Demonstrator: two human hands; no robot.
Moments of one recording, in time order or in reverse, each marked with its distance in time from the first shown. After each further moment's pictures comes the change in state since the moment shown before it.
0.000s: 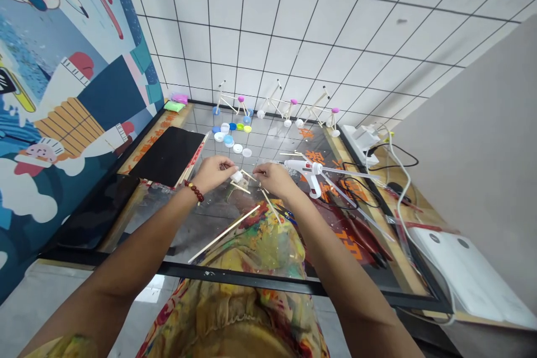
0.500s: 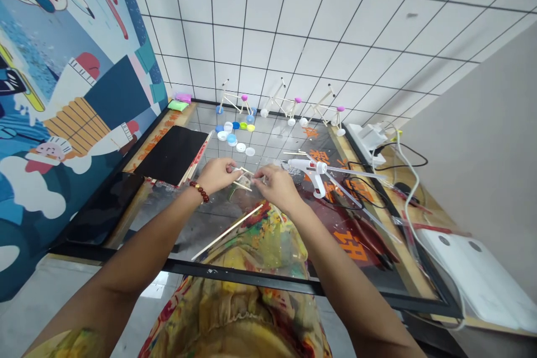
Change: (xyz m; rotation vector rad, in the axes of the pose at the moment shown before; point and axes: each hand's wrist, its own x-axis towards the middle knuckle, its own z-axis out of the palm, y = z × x) left_hand -0.005 0.006 0.000 0.203 -0.053 -0.097; right_hand -0.027 -0.014 0.007 0.062 0.168 -0.109
